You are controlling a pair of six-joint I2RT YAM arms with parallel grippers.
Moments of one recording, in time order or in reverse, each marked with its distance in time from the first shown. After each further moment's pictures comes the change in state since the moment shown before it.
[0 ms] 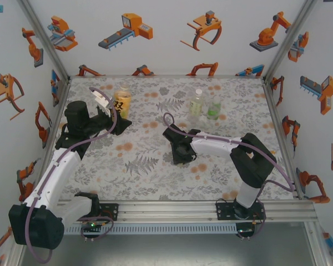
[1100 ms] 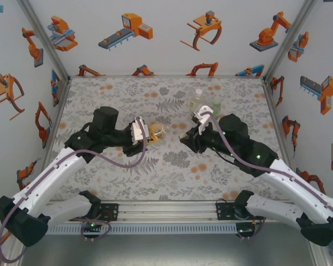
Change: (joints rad) left arm -0.460 0.009 0.170 -0.492 -0.103 0.587; right arm 0.001 -0.863 -0.015 0.142 -0.258 -0.713
